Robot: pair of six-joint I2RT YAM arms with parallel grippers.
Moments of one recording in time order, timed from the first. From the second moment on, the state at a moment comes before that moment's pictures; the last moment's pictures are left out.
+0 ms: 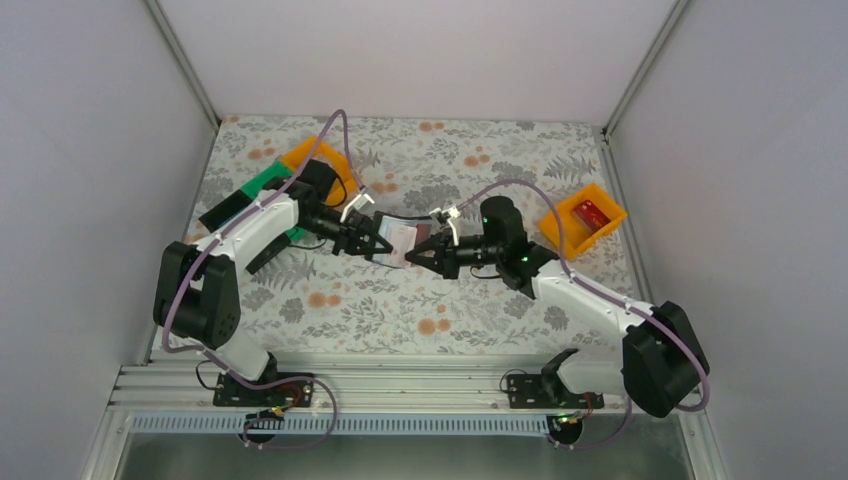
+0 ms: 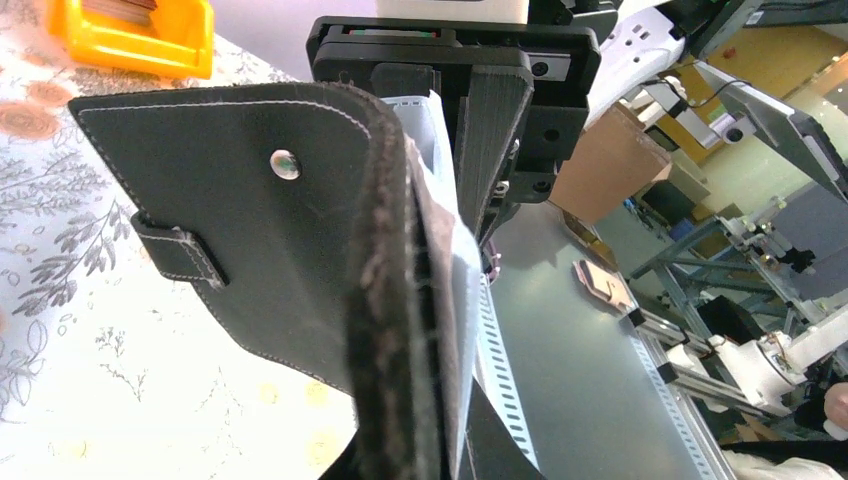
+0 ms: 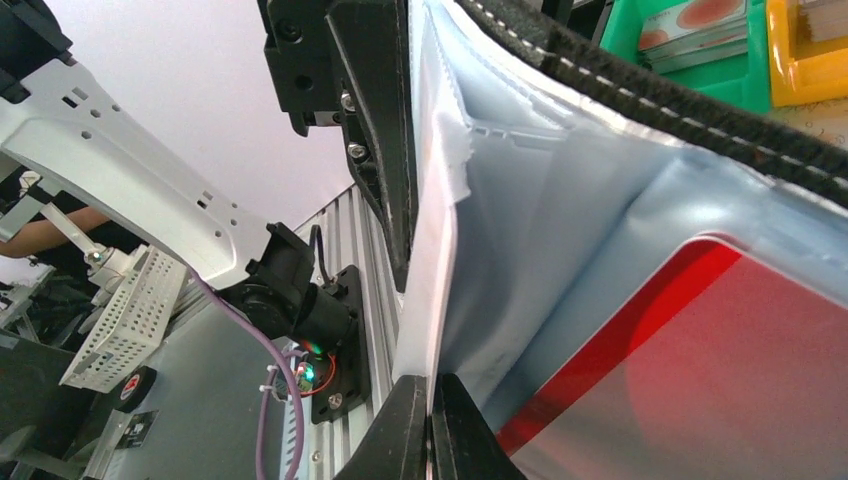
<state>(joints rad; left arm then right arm) -0.34 1.60 1.18 -0.96 1.37 0.73 0.63 1.27 0.73 0.14 -0.88 0.32</state>
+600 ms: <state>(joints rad) -0.34 1.60 1.18 -0.96 1.41 0.75 0.63 1.18 0.78 -0.09 -0.81 0.18</state>
